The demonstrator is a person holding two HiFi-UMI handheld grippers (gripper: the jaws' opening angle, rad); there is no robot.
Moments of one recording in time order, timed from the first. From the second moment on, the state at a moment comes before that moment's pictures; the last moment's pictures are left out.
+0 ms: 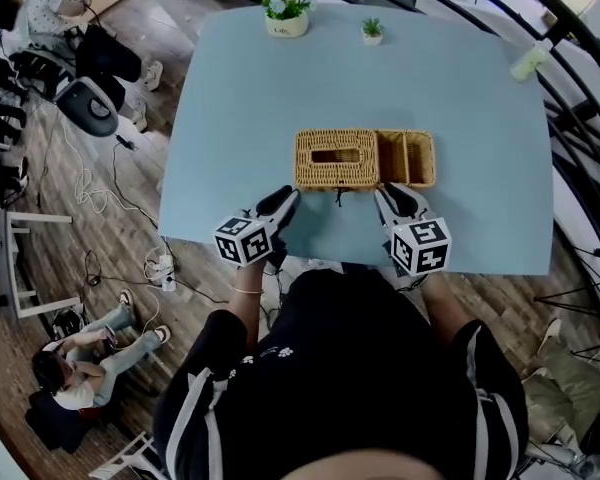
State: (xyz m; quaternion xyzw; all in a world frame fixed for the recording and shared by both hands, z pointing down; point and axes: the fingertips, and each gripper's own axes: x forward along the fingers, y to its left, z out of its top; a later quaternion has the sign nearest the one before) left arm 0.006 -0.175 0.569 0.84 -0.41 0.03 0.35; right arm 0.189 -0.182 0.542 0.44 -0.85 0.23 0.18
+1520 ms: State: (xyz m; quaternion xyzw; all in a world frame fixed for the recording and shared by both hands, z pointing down) left arm 0.054 -0.098 0.464 0.90 -0.39 0.00 0.20; right arm 0.192 -0.117 0.468 0.43 -0.88 0.22 0.03
